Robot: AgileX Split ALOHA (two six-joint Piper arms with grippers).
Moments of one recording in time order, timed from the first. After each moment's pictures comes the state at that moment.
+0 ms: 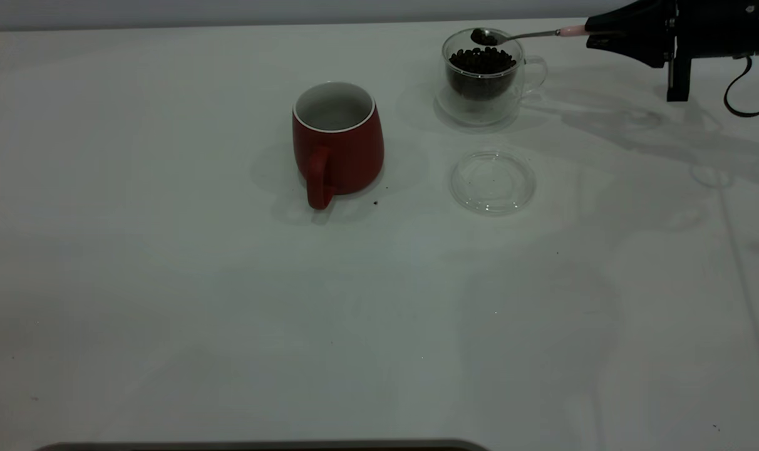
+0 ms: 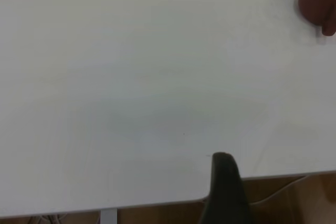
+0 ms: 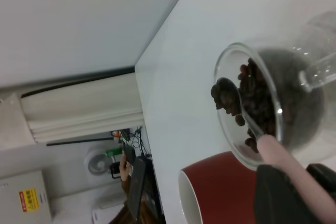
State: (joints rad) left arm -0.06 -0.02 -0.49 -0.01 1.13 0.02; right arm -0.21 2.65 -1.63 1.60 1.14 -0.87
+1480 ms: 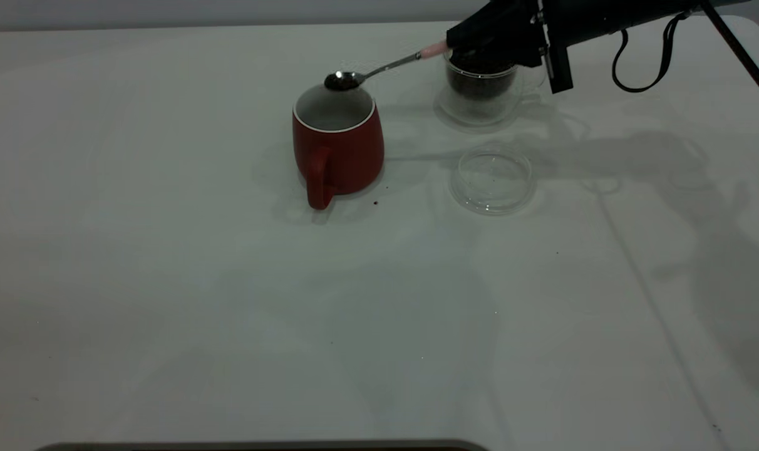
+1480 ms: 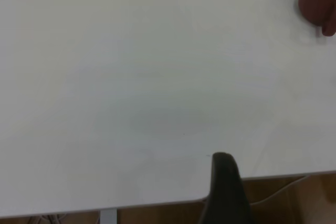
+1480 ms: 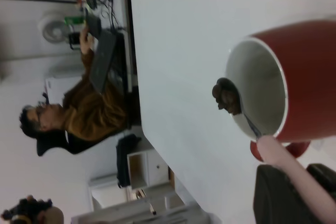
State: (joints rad) left arm -0.06 -0.02 -0.49 -0.01 1.13 0.02; right arm 0.08 2.54 -1.63 1.44 1.15 -0.81
